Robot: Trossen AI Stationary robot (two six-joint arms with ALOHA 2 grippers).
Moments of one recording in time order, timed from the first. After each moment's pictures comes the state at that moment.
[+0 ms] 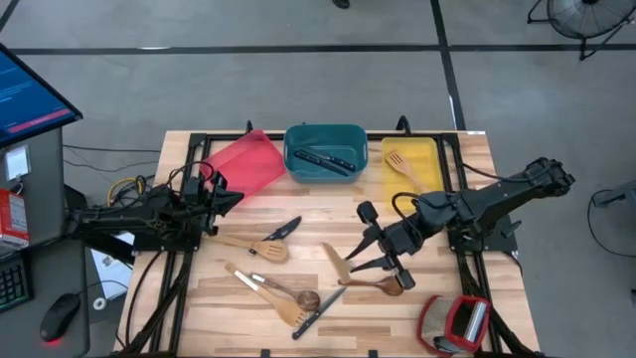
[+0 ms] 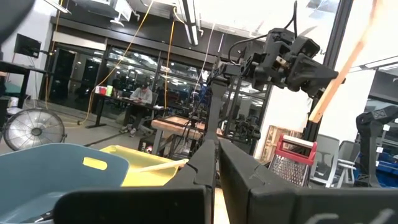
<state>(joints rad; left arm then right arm) 0.08 0.13 0.01 0.43 -0.05 -0.25 0.39 1.29 1.17 0.08 -0.11 -0.14</state>
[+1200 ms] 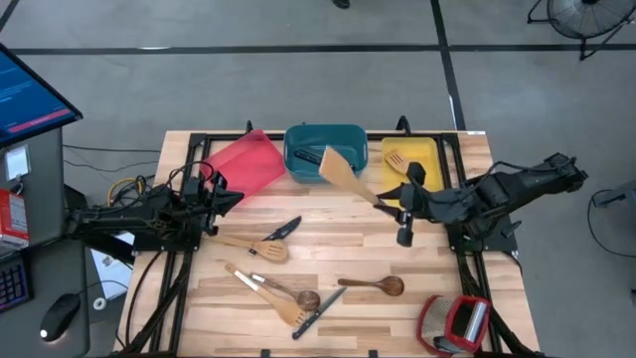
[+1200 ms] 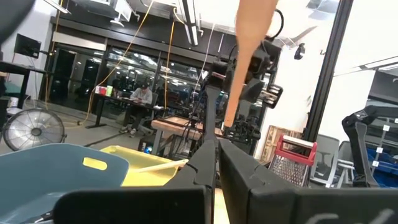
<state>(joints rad) 0.08 0.13 0.01 0.43 -0.05 -0.25 0.38 1.09 1.17 -0.64 0.62 0.18</state>
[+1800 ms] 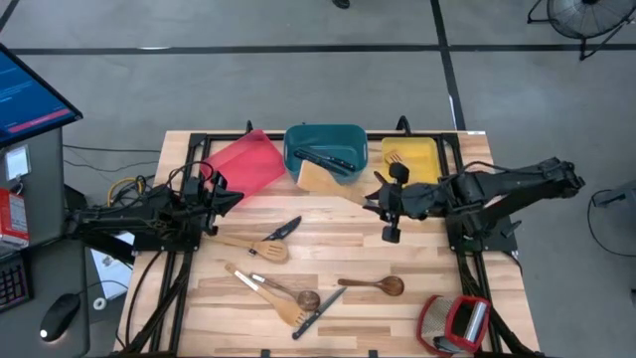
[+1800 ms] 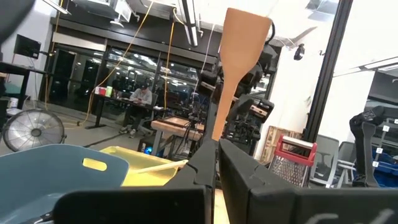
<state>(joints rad) 0.08 0.13 0.01 0.43 -0.05 -0.25 0.24 1.18 1.17 -0.65 0.44 0.08</state>
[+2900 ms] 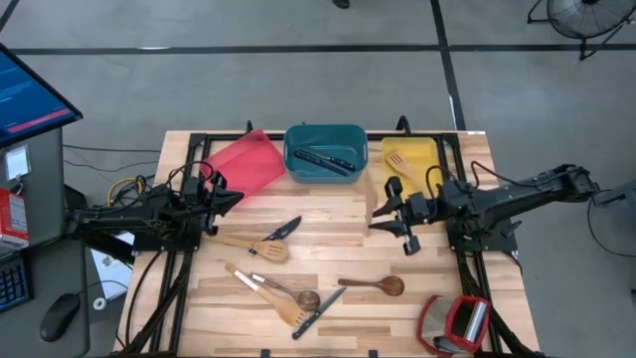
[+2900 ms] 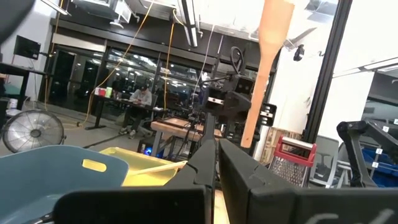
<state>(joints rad) 0.08 0.13 0.01 0.44 -0.05 -0.25 0.17 0.95 0.52 0.54 -0.04 0.00</state>
